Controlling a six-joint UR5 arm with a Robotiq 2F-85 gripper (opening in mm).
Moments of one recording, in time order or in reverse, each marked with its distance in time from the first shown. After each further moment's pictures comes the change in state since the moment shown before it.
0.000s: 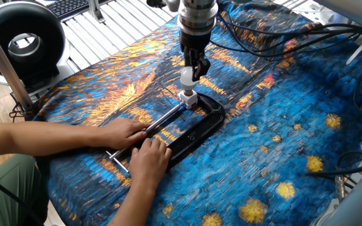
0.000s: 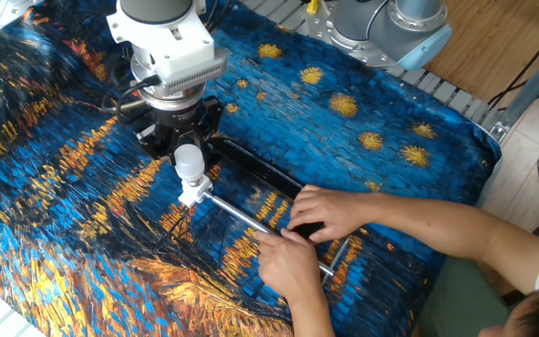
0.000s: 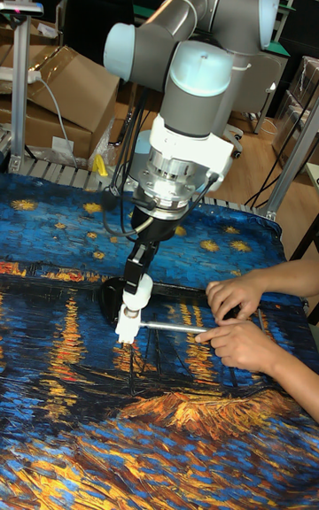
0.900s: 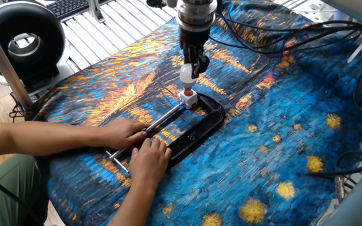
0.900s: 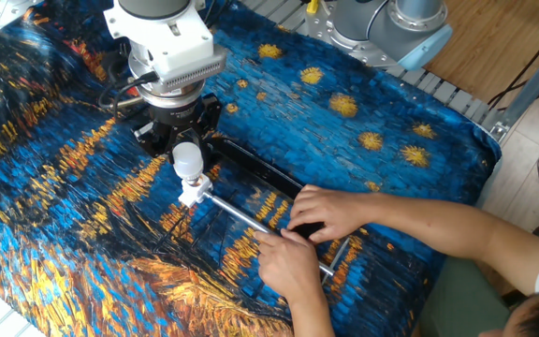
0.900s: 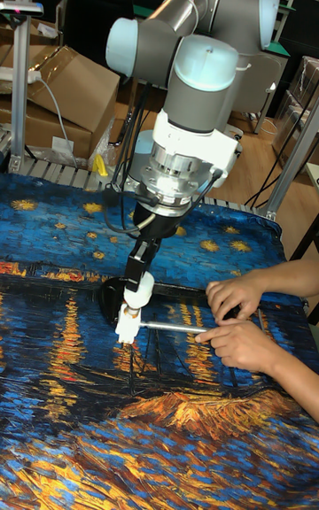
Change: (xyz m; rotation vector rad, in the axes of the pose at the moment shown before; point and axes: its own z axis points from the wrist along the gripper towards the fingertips) arm -0.001 -0.002 -0.009 0.002 0.009 0.005
